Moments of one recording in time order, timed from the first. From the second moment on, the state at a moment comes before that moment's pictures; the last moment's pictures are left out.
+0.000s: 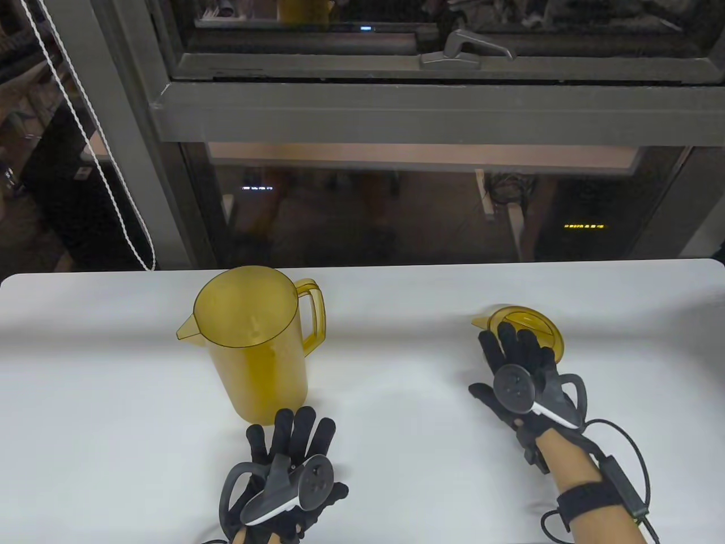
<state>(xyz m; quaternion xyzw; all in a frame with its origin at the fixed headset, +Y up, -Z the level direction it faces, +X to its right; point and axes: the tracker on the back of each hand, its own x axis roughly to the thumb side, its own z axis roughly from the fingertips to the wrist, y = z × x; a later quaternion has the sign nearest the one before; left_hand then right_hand) -0.133 -0.743 -0.263 -0.11 -0.14 -0.02 0.98 0.243 -0.705 -0.405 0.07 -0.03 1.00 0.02</state>
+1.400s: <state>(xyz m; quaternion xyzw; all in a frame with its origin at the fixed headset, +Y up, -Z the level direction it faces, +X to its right) -0.129 -0.753 -0.269 -0.14 -0.14 -0.03 0.98 0.244 -0.698 -0.395 0.05 -0.14 0.99 -0.03</state>
